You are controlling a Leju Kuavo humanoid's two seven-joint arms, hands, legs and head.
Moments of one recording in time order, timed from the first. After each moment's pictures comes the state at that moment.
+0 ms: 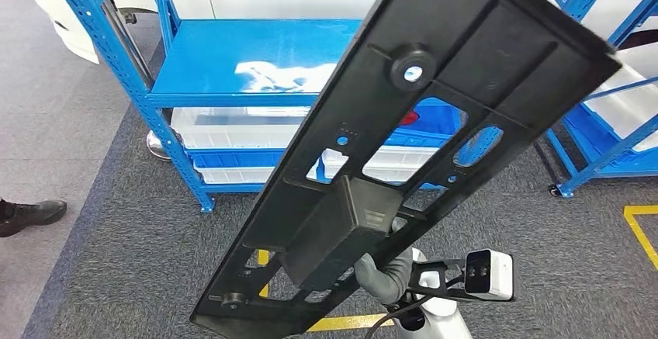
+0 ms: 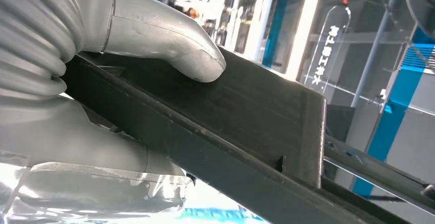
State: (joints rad) left arm -0.09 -0.09 1.14 -0.22 -0.99 0.08 -0.26; right arm -0.13 0.12 0.35 -1.76 -0.22 0.77 -0.70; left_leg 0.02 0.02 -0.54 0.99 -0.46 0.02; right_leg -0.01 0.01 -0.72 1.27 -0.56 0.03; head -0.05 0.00
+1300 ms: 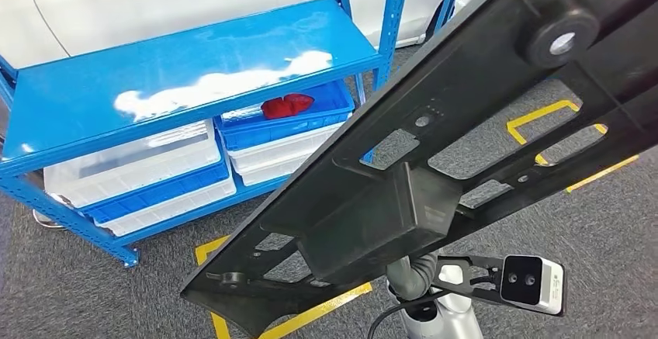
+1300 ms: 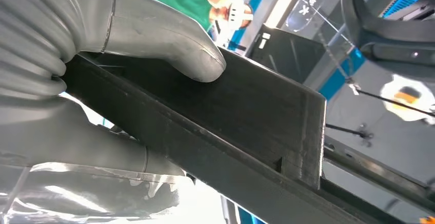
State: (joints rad) left arm -0.09 -0.03 1.18 -0.22 -0.93 0.10 -0.21; right arm -0.15 0.18 0.29 -1.86 -0.23 0.78 -0.70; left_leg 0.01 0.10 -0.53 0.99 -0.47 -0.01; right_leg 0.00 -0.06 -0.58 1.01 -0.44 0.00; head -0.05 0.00
